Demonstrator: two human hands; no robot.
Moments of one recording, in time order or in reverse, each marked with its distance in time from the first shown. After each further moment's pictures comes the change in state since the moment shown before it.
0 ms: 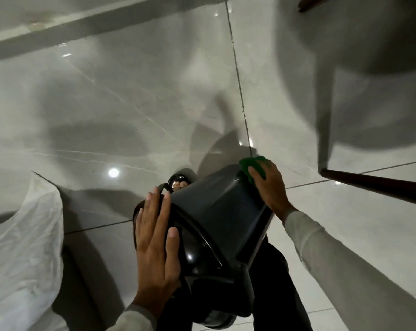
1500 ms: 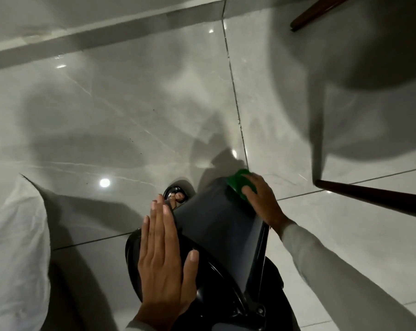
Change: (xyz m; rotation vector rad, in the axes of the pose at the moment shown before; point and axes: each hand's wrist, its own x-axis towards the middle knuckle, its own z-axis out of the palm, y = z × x) left_hand 0.006 0.013 0.005 0.212 0.001 0.206; right_hand -0.012 -0.011 0.001 0.054 -0.144 -0.006
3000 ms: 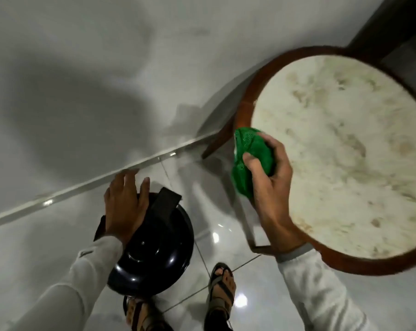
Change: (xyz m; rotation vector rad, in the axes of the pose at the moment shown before) left_hand 0.257 0.139 -0.096 0.127 0.075 0.008; right_hand -0.140 -0.217 -0.242 0.687 0.753 -0.636
